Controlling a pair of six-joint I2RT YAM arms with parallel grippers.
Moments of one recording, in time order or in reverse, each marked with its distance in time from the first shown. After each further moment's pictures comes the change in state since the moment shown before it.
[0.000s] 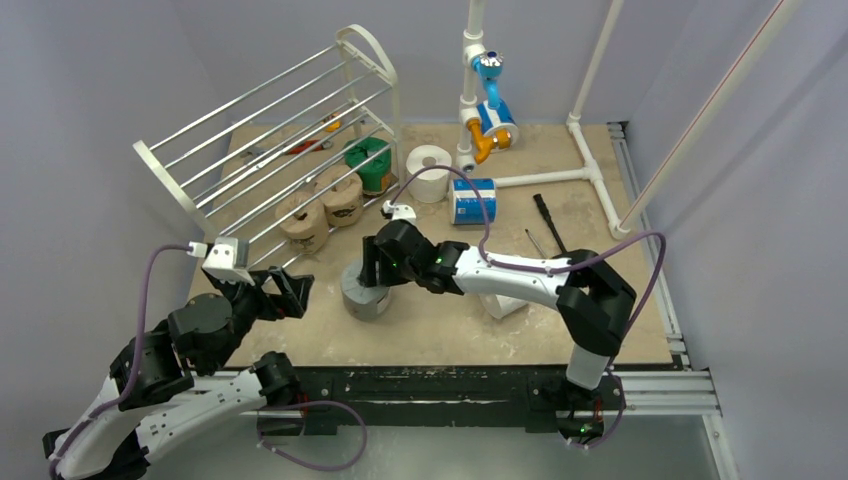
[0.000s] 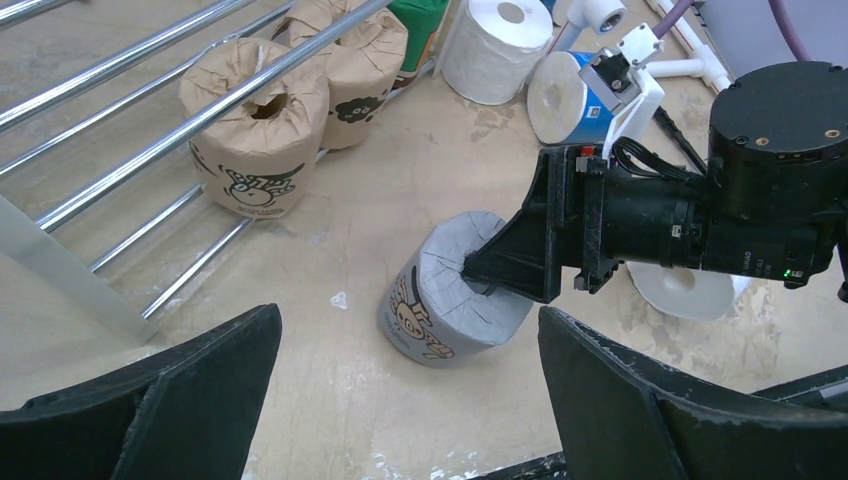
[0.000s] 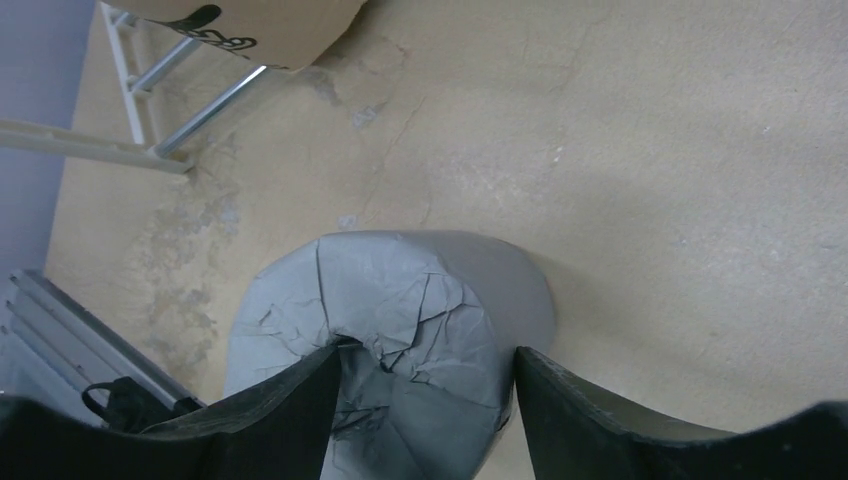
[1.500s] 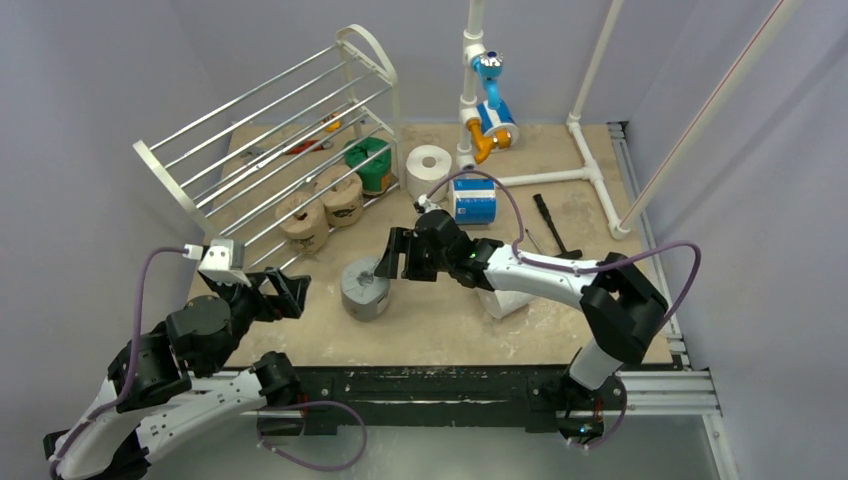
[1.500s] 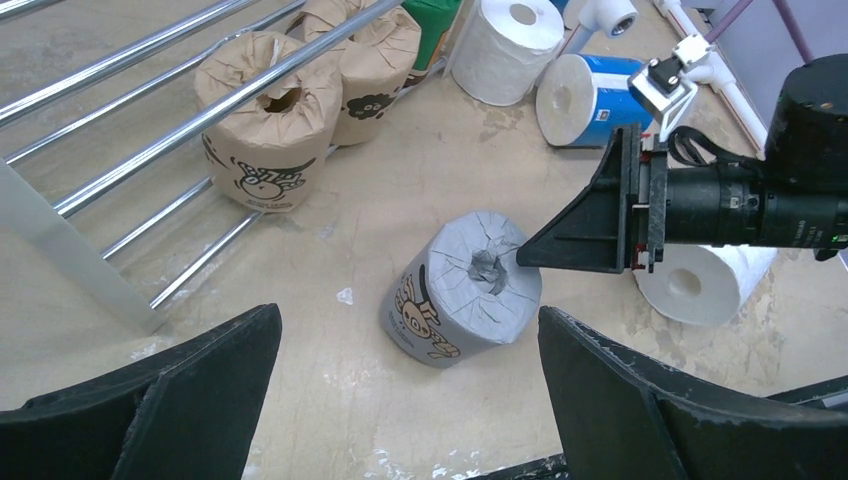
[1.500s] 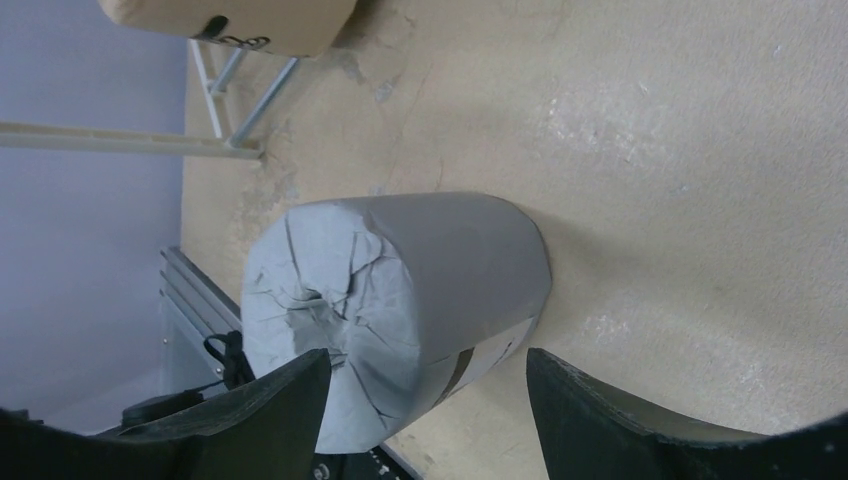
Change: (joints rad) left arm 0.000 -0.014 0.000 -0.024 -0.016 -0.023; right arm -0.147 -0.147 -0.205 0.161 -0.294 0.119
